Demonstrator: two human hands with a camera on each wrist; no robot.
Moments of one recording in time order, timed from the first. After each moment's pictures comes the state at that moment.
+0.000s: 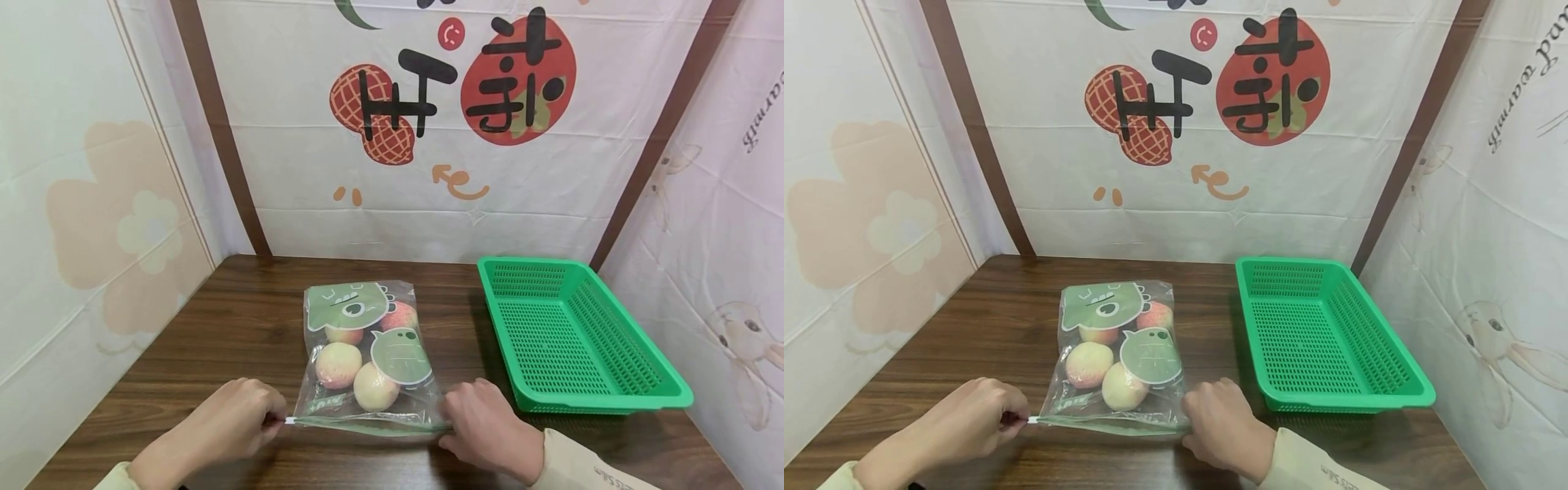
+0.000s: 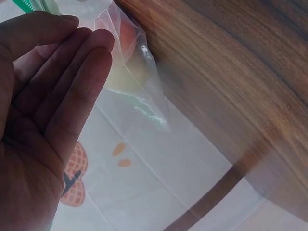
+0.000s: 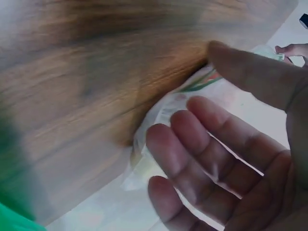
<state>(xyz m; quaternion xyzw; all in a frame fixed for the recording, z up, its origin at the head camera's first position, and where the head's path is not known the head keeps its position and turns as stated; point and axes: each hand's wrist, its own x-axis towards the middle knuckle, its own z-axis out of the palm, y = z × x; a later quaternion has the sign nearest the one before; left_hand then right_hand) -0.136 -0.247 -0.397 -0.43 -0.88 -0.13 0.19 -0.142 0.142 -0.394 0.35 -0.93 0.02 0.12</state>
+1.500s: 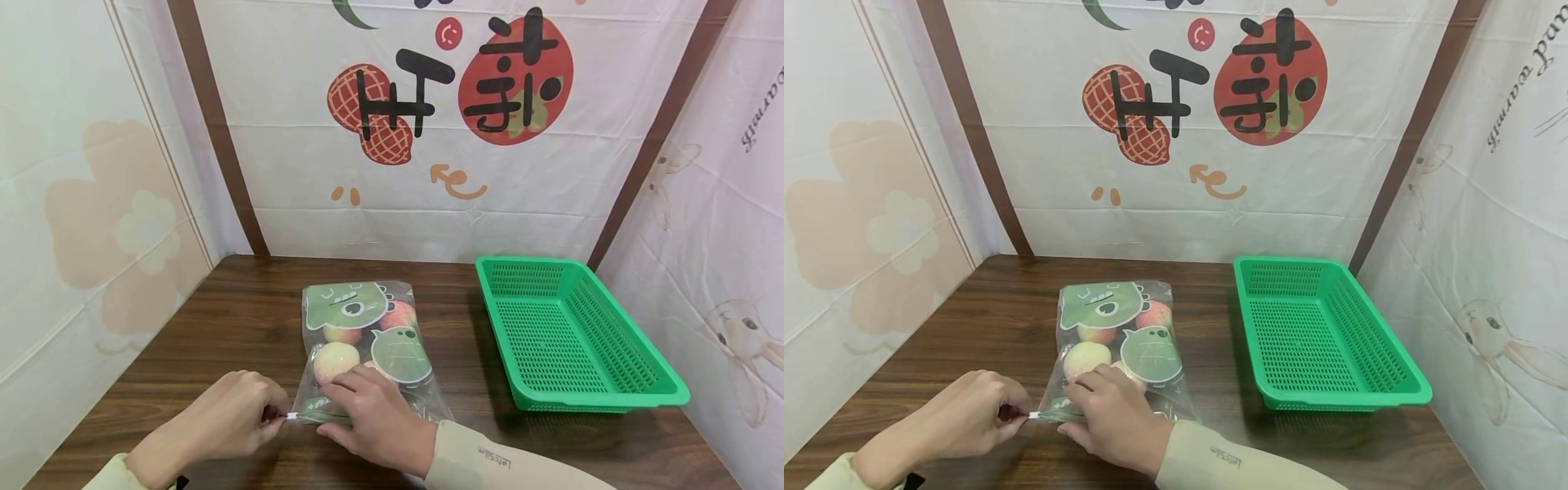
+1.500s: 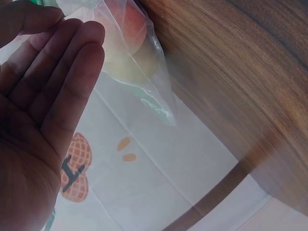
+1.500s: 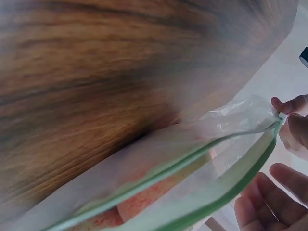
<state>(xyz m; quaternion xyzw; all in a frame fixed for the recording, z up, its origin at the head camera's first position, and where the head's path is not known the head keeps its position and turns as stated) -0.138 -0.242 -0.384 -0.42 -0.88 -0.14 0.18 -0.153 0.017 -0.411 0.48 -0.81 0.18 0.29</state>
